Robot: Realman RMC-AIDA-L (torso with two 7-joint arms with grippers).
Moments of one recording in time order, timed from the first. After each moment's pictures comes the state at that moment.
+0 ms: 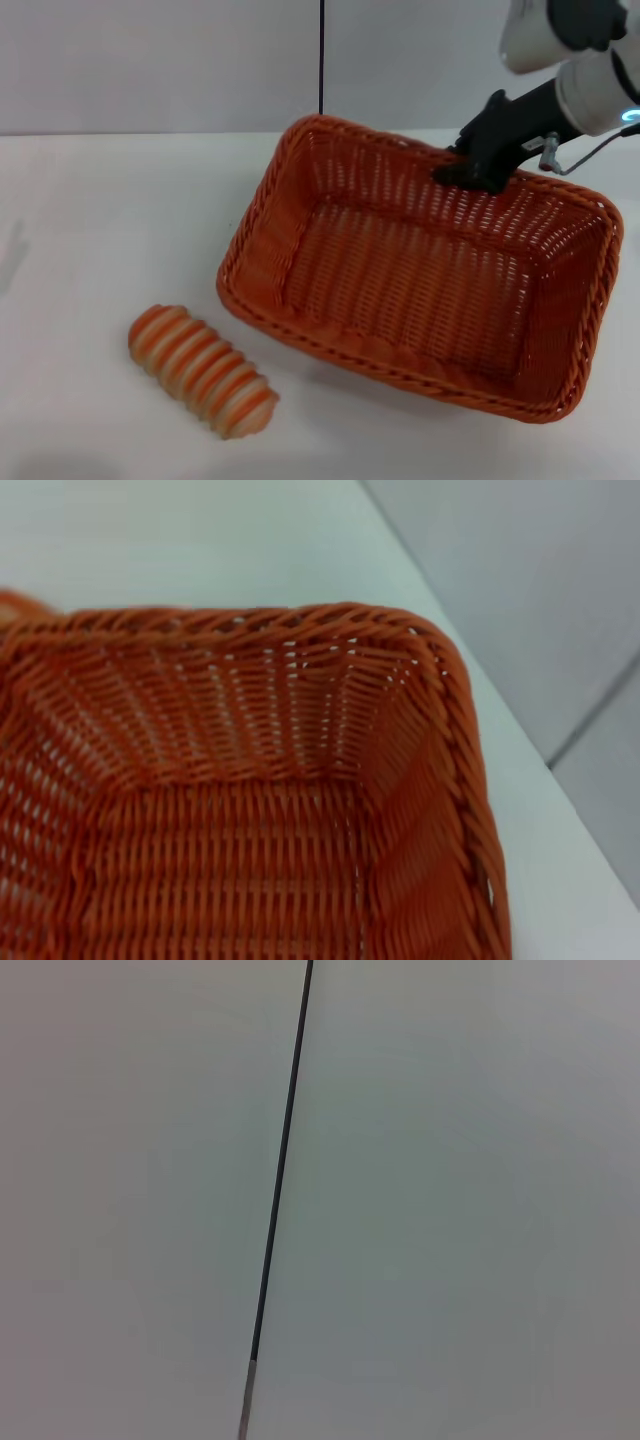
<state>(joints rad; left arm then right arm) -0.17 -2.06 0.34 0.14 1.19 1.54 -0.56 0.78 2.01 1.82 1.08 -2.39 1.36 -1.17</state>
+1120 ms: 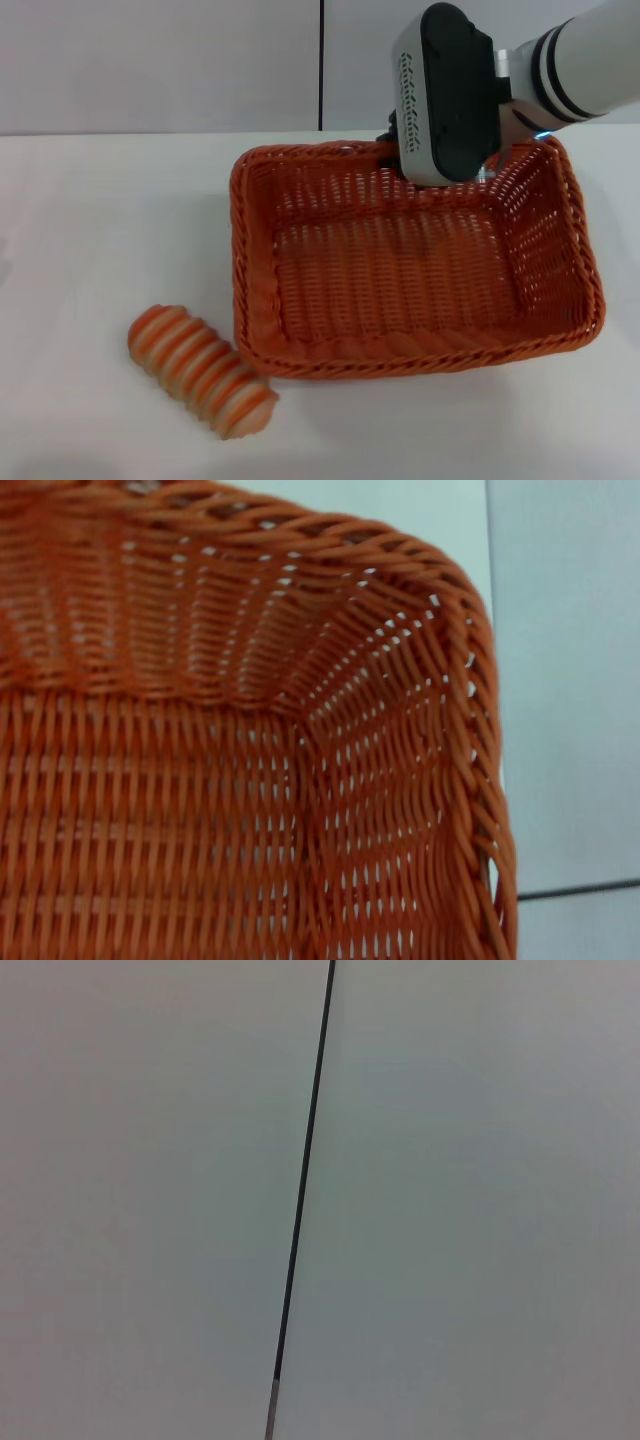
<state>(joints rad) -0.10 -2.06 0.33 0.14 1.18 1.62 -0.55 0.73 2.08 1.50 1.24 -2.57 1.12 -1.33</state>
